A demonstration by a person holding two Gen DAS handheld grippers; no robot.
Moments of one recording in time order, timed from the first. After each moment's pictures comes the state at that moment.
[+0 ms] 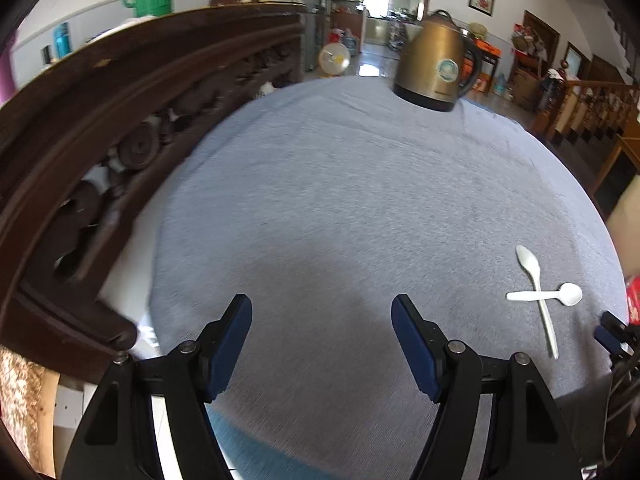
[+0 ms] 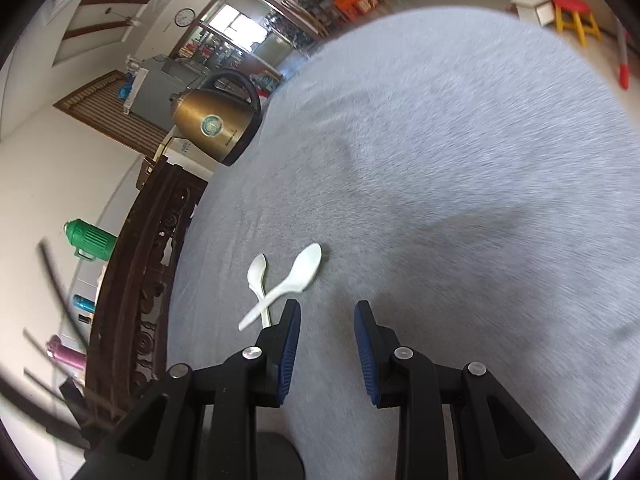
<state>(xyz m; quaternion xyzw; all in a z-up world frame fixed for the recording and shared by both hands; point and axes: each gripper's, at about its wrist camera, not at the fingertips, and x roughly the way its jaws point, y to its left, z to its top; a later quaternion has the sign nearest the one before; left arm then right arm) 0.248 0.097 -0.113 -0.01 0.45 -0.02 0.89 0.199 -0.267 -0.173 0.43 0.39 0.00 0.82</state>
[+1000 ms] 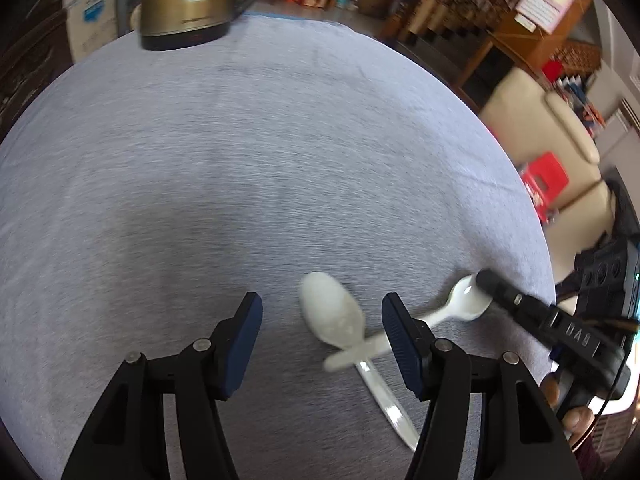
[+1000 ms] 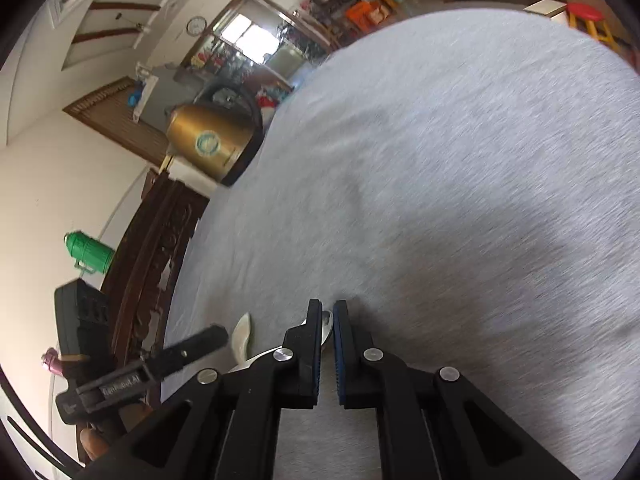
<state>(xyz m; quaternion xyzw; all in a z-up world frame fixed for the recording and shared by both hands) 0.343 -0.106 -0.147 0.05 0.54 -0.31 0.78 0.256 -0.288 -0.192 0.42 0.34 -0.01 0.84</state>
